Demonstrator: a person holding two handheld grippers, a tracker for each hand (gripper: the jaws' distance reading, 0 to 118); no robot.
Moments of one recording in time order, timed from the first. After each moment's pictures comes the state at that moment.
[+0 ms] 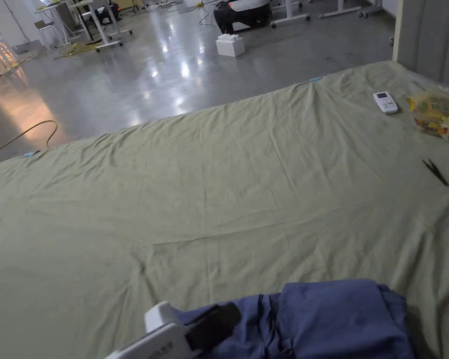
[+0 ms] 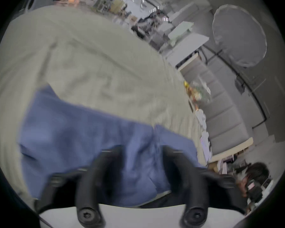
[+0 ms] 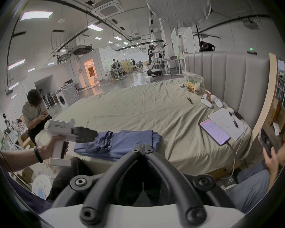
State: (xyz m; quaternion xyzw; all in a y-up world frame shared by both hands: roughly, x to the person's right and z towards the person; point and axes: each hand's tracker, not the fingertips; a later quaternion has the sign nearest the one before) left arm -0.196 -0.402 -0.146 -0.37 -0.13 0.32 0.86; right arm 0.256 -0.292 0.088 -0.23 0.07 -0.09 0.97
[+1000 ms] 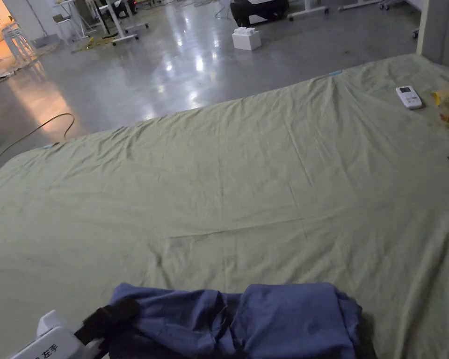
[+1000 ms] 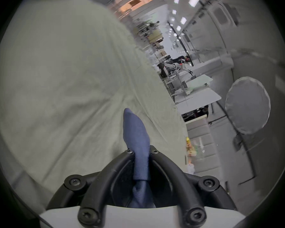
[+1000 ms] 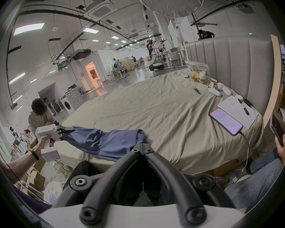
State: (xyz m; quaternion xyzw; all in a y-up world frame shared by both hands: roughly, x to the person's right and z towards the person) left arm -0.329 -0.353 -0.120 -0.28 -0.03 0.41 0.87; right arm 0.247 -0.298 0.071 -0.25 0.09 -0.13 0.96
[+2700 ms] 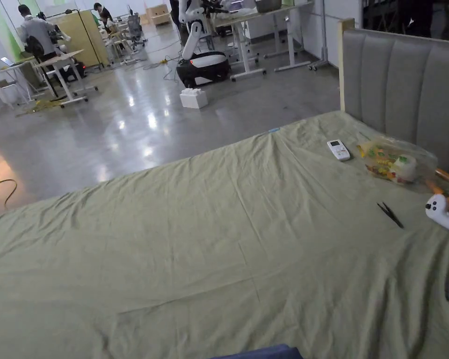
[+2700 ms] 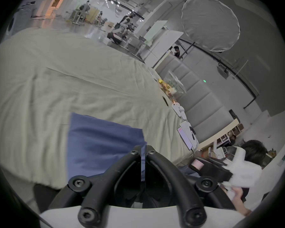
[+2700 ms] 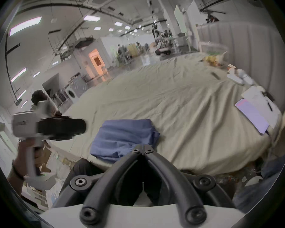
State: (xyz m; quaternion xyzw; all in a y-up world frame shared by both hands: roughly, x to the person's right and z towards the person) left arm -0.150 -0.327 -0.080 -0.36 -0.22 0.23 0.88; right arm 0.191 -0.356 -0.060 -0.35 0.16 -0.13 0.91
